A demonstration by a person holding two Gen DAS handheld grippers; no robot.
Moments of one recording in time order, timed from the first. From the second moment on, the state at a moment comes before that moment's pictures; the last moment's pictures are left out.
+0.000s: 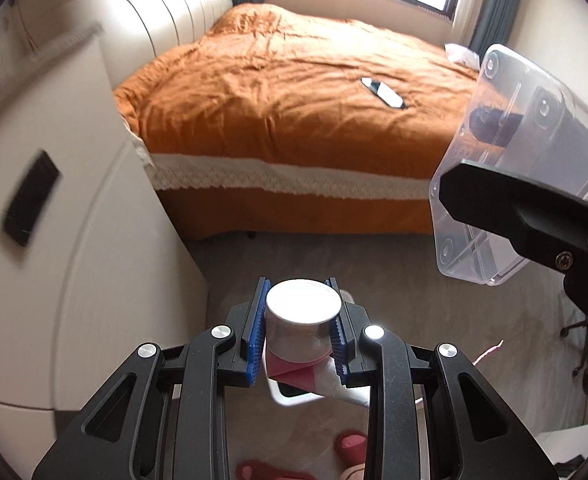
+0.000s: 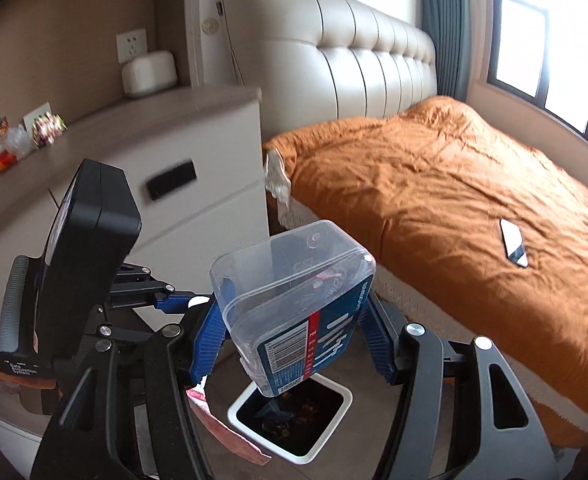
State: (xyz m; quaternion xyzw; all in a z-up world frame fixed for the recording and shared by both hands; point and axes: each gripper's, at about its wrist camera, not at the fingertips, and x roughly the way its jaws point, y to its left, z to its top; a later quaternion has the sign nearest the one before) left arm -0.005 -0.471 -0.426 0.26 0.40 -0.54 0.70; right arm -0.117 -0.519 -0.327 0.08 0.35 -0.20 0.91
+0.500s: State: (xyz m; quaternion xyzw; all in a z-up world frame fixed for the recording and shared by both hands) left arm -0.007 -0.507 -0.645 0.28 0.44 -0.54 0.65; right arm -0.099 -0.554 -0.555 0.09 0.41 -0.17 0.89
